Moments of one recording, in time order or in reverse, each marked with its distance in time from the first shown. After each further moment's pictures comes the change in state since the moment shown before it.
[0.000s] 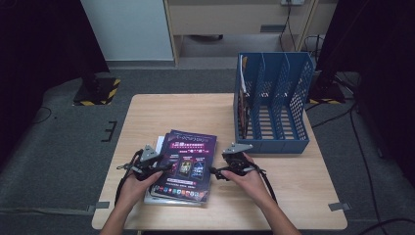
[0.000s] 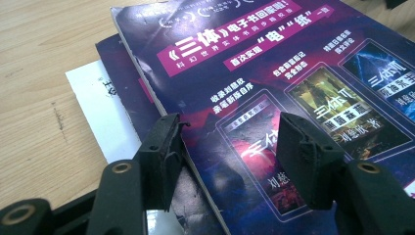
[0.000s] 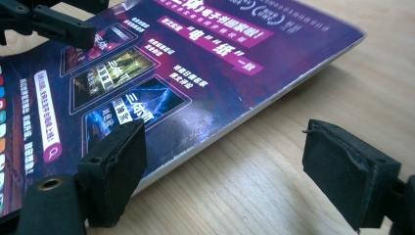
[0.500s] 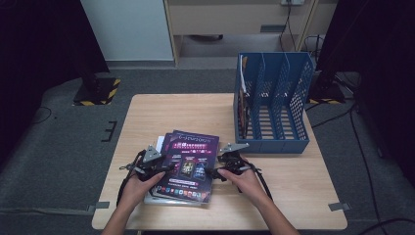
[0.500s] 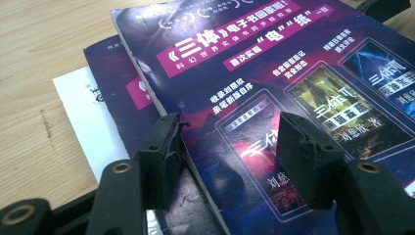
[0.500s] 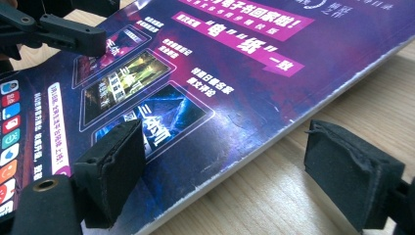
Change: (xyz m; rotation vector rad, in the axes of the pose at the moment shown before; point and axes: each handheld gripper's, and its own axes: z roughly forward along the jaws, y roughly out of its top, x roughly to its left) left arm -0.007 0.002 0.003 -0.007 -0.001 0.016; right arm -0.002 -0.002 0.018 0.020 0.083 0.070
